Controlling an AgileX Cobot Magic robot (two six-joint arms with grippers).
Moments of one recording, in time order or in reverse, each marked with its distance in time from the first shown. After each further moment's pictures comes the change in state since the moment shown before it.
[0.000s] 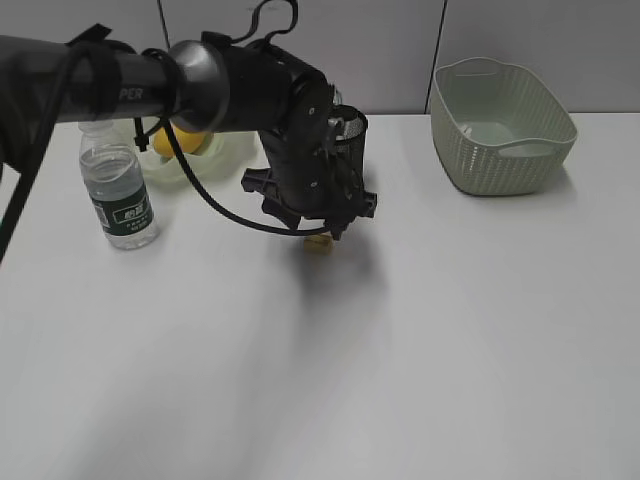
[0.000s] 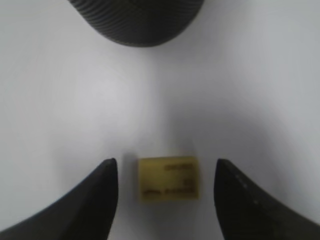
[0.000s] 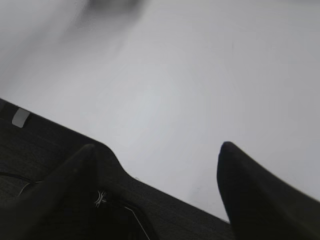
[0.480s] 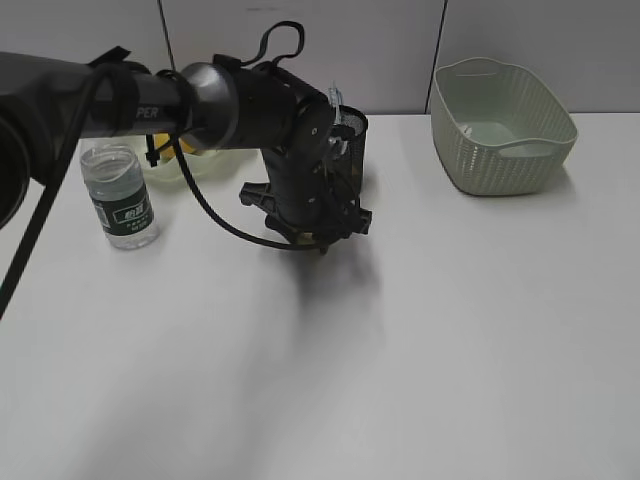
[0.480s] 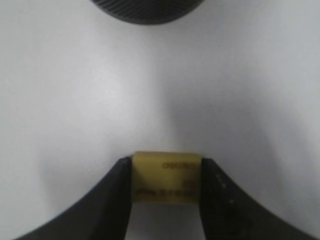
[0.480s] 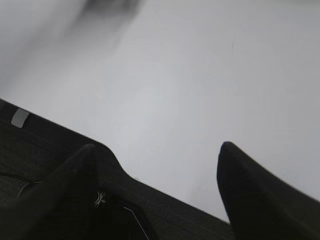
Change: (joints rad) left arm 0.000 0.043 -0.001 0.010 0.009 0.000; right arm 0.000 0.000 0.000 -0.002 -0.001 0.000
